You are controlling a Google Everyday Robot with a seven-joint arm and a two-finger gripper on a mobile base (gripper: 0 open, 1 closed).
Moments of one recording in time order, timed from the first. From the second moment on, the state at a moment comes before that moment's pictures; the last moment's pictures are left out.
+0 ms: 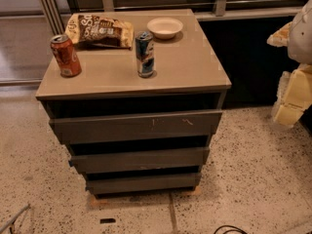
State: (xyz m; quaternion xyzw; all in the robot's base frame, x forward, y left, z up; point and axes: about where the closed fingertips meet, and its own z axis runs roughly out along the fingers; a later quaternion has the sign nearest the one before) arm 0.438 -0.217 0.976 -0.60 0.78 -0.03 0.16
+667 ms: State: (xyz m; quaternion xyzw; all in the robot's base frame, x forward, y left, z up) arm 0.438 -0.217 0.976 -0.60 0.78 -0.03 0.16
